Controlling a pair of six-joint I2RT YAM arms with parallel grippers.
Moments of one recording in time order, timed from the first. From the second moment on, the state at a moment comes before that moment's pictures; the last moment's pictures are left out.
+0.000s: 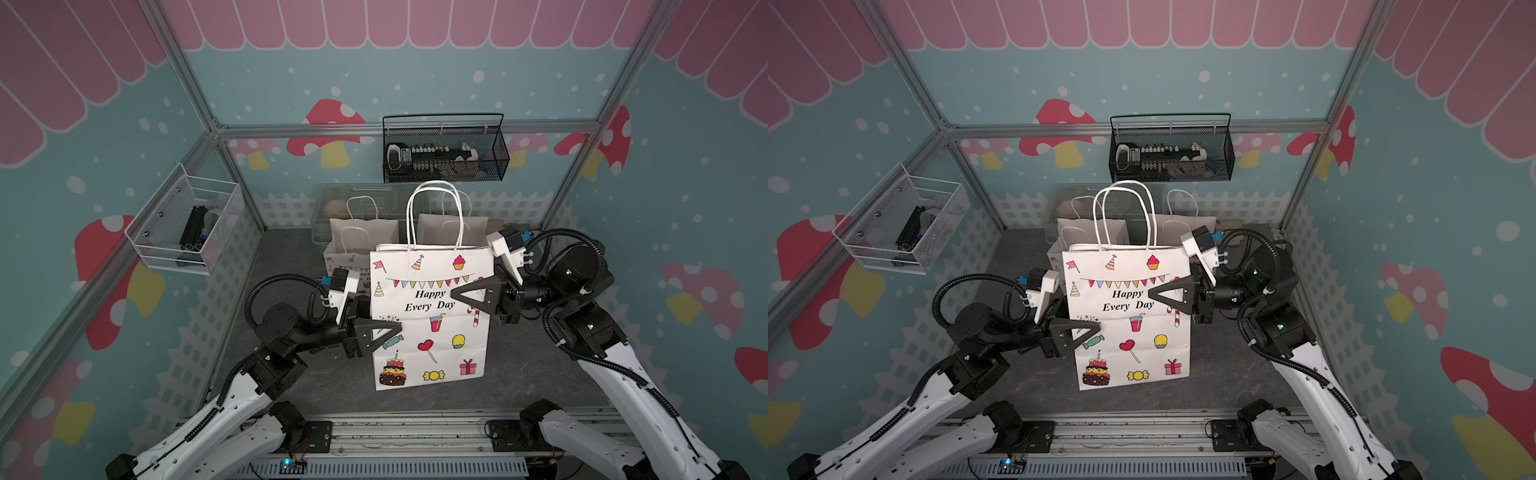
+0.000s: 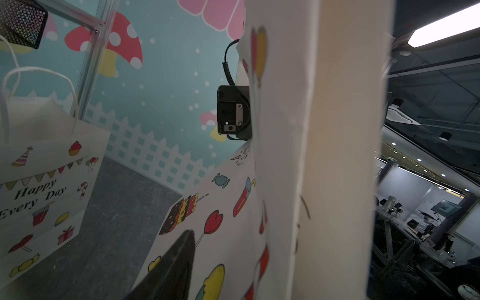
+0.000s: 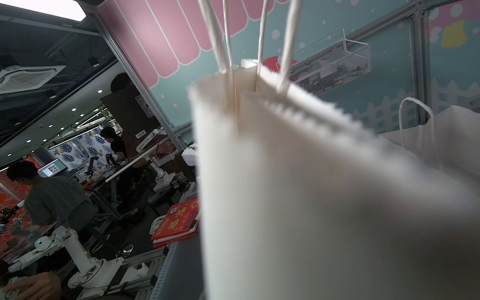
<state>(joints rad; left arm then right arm) -0.69 0.77 0.73 0.28 0.74 -0.63 0.43 0.95 1.16 -0.07 -1.17 0.58</state>
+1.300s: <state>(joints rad) -0.62 0.87 0.71 0.48 0.77 -0.81 0.43 0.84 1.08 -0.23 -1.01 0.51</state>
